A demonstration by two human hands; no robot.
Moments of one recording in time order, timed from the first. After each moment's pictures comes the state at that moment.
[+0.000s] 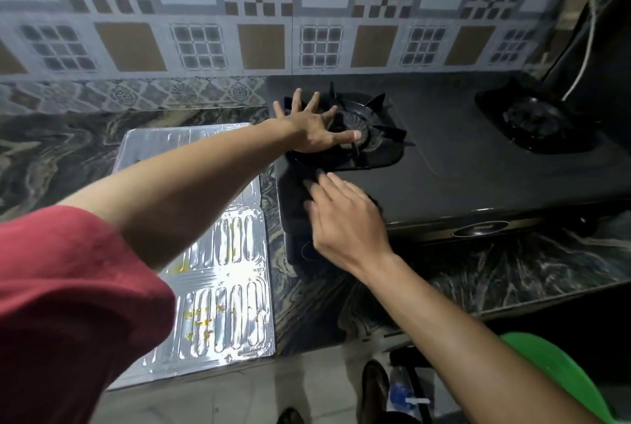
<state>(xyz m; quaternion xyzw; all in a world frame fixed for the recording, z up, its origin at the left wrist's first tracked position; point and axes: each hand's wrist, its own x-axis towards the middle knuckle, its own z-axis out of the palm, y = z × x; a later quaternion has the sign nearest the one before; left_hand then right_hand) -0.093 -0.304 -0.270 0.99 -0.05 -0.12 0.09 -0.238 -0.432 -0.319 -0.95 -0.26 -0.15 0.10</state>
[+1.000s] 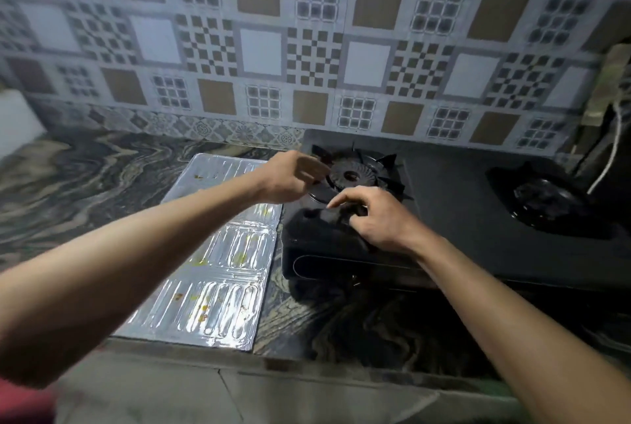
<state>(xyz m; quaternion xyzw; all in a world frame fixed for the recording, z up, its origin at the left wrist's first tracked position) -0.235 -0.294 -0.206 0.91 -0.04 -0.03 0.40 -0.214 -0.509 -0.218 -0.86 -0.36 0.11 0.33</state>
